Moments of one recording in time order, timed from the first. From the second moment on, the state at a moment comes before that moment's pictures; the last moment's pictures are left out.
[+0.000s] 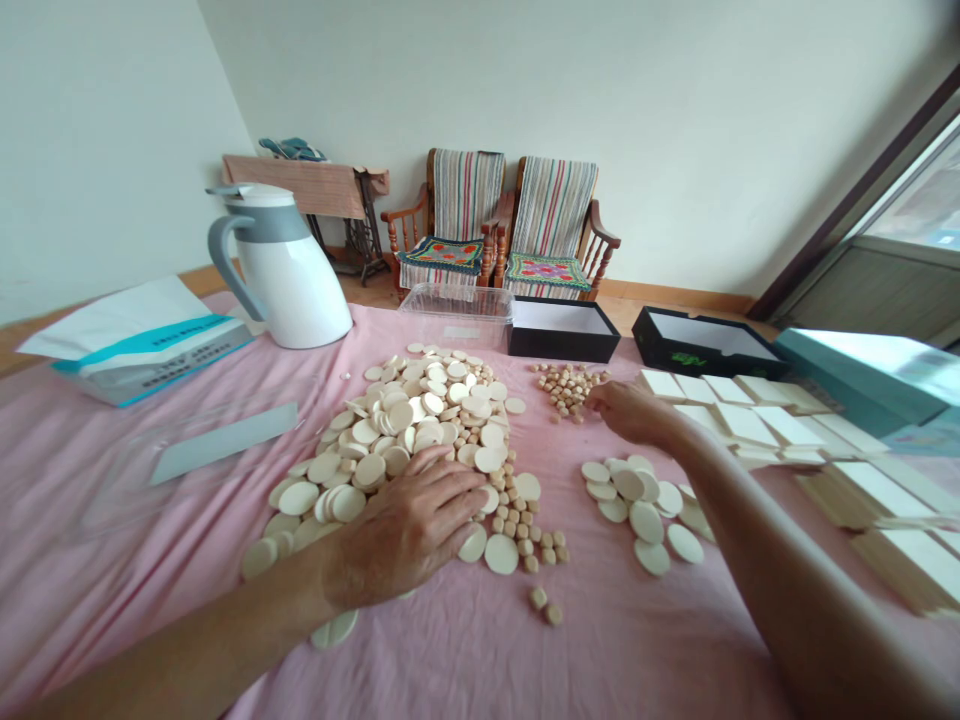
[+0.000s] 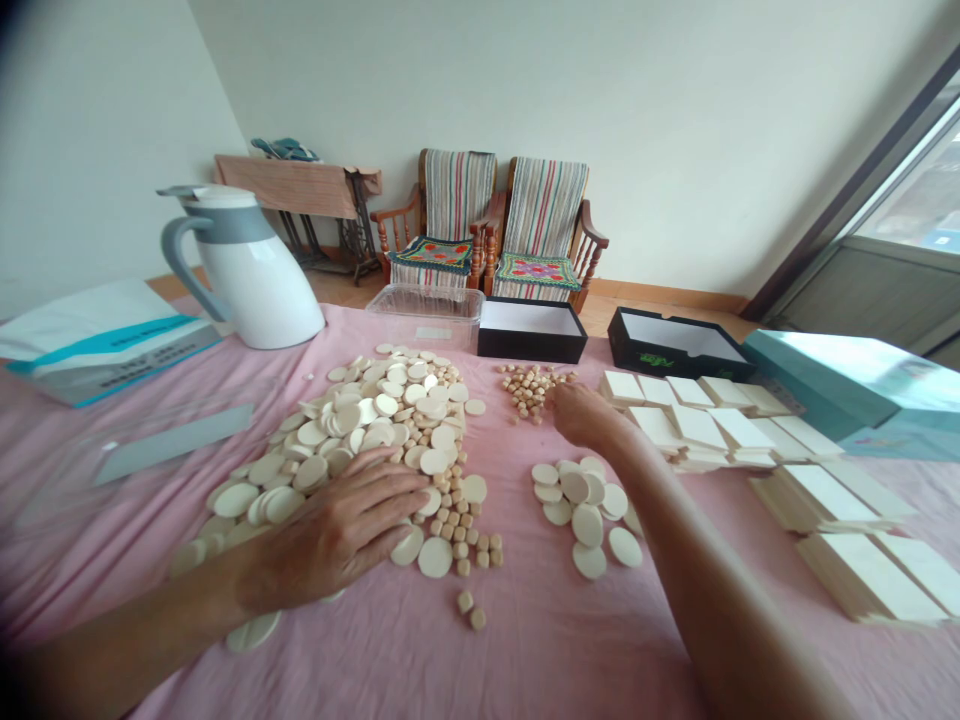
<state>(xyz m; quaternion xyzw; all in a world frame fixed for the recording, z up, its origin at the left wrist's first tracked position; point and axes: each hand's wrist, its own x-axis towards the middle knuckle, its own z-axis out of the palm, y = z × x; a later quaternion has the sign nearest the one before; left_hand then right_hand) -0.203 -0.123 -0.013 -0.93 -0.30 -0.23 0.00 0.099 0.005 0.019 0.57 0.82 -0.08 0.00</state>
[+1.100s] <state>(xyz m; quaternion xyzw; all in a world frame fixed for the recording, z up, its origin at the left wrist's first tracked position) -0.201 -0.123 -0.011 -0.93 -0.29 -0.23 0.01 0.110 -0.073 0.042 0.46 0.87 -0.09 -0.15</state>
